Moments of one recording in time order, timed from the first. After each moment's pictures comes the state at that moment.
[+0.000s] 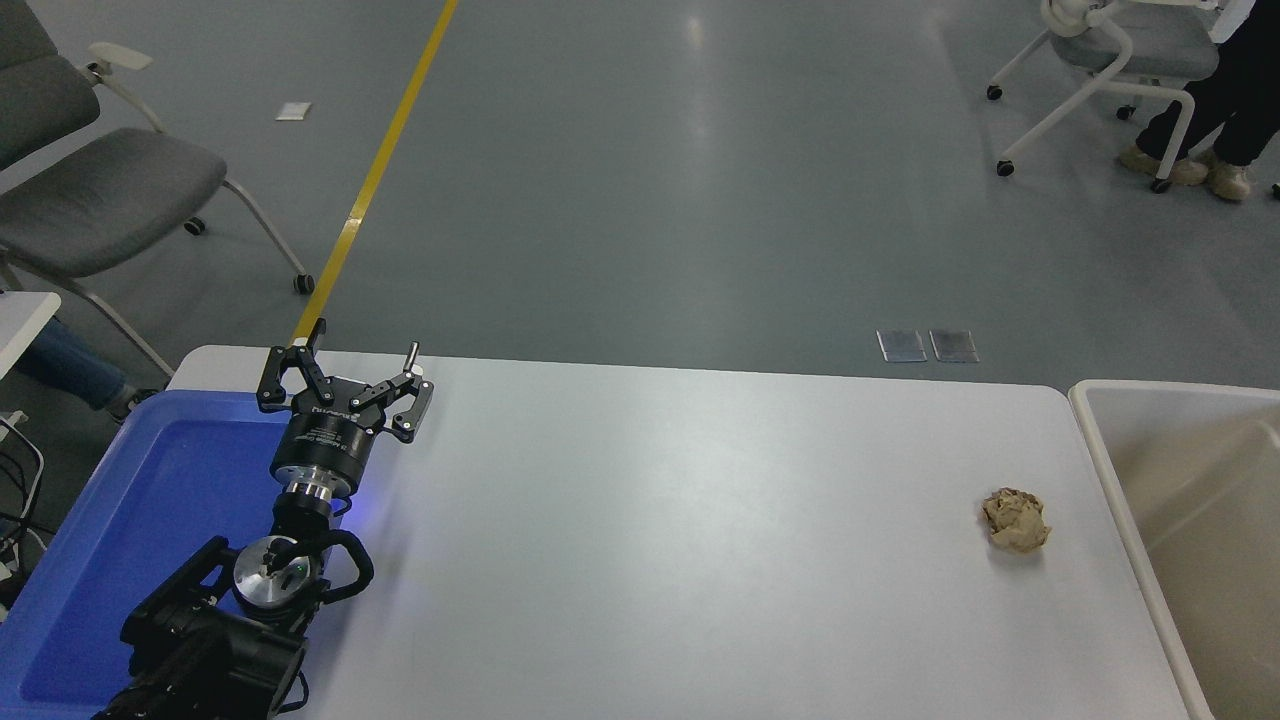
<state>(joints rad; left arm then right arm) -0.46 0.09 -1.19 -0.58 -0.22 -0.66 -0.14 0.75 -0.52 0.06 -0.02 0.00 0.08 0.03</state>
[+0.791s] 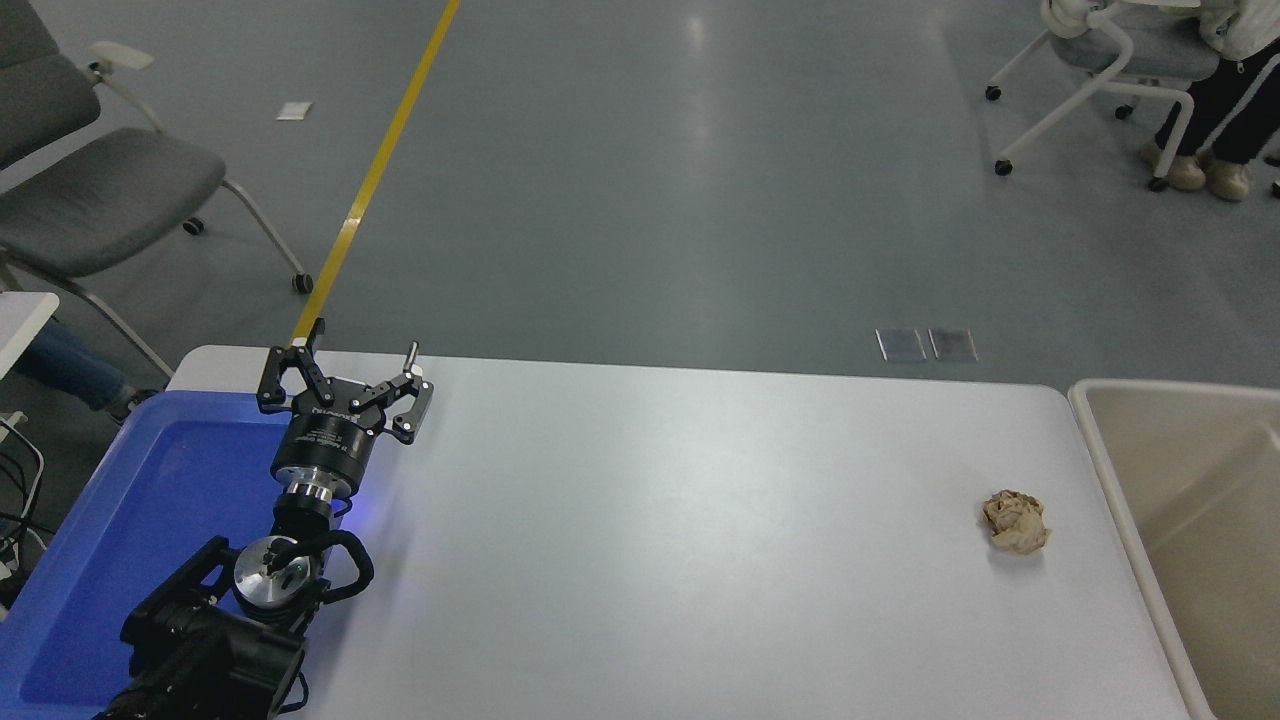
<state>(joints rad) -0.46 0.09 -1.19 -0.58 -0.22 -0.66 -0.14 1.58 -0.97 -0.58 0.99 -0.32 0.10 -0.01</state>
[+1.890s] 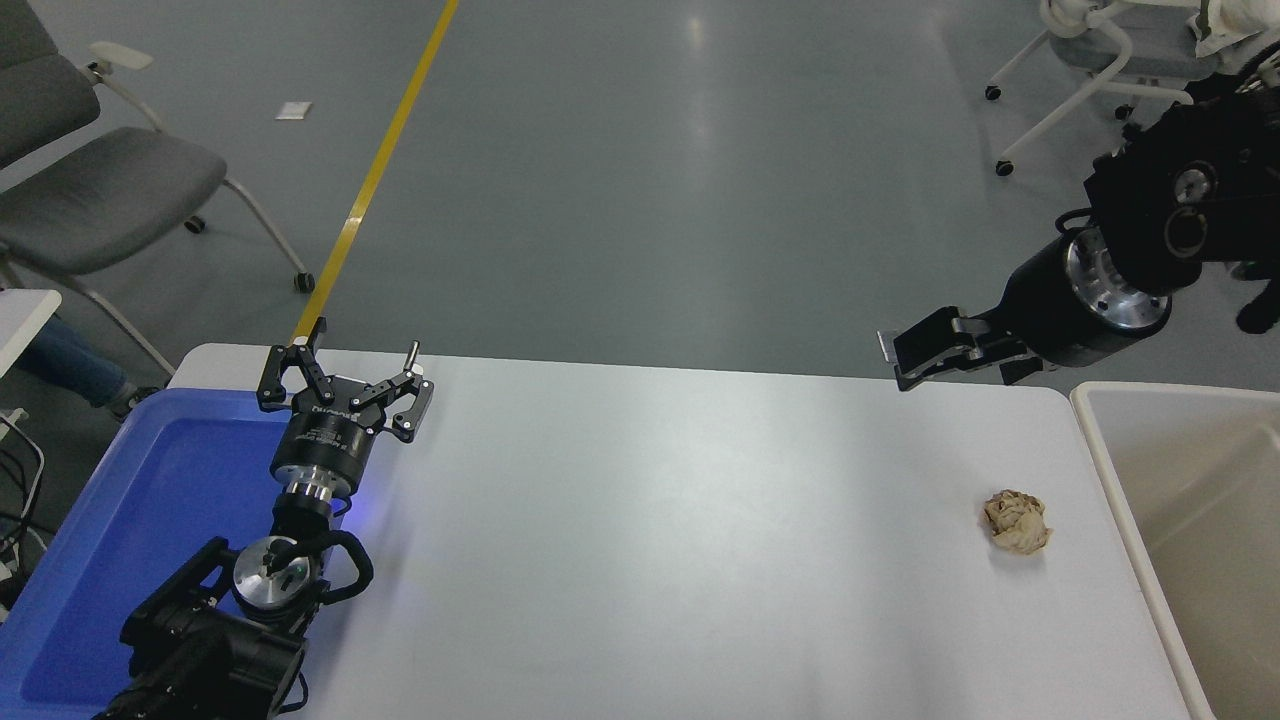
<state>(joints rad) -0.46 0.09 -1.19 -0.58 -0.22 -0.66 -0.14 2.23 -0.31 -1.22 1.55 -0.28 0.53 0.07</state>
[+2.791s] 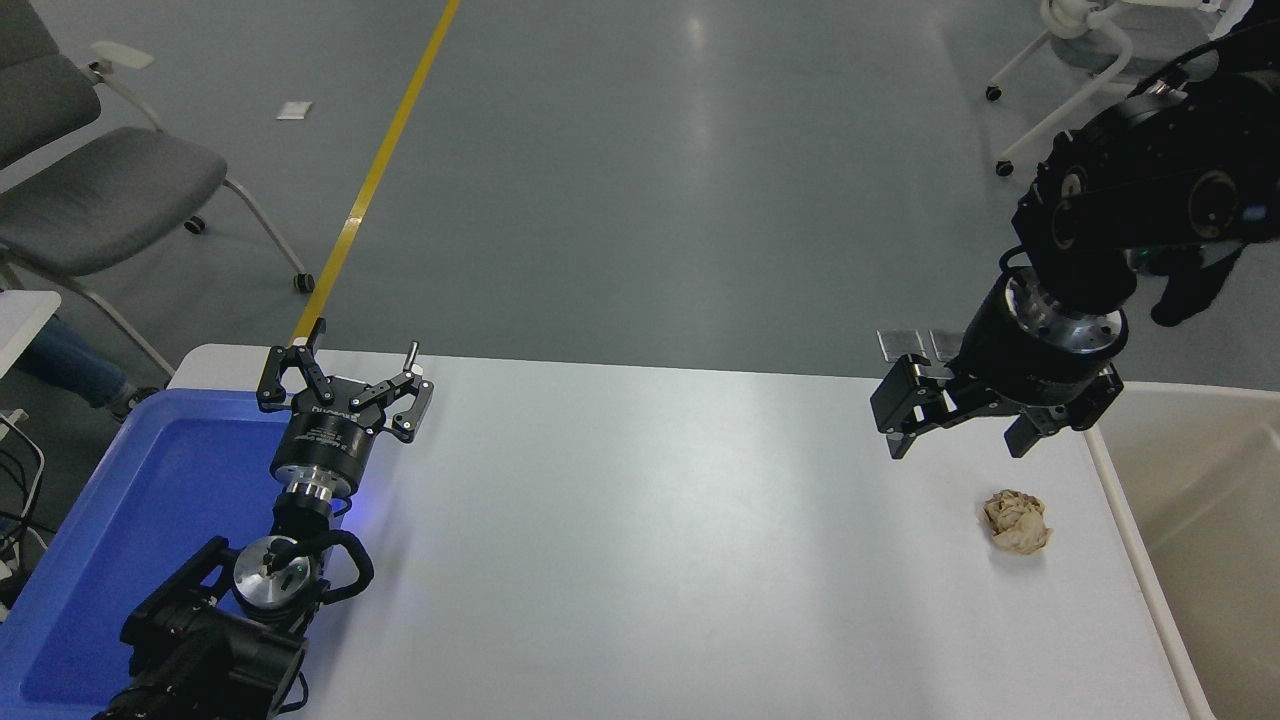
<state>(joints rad) -0.46 0.09 -1.19 -0.58 -0.22 -0.66 -0.14 2.27 -0.12 -1.47 1.50 -0.01 0.72 0.08</state>
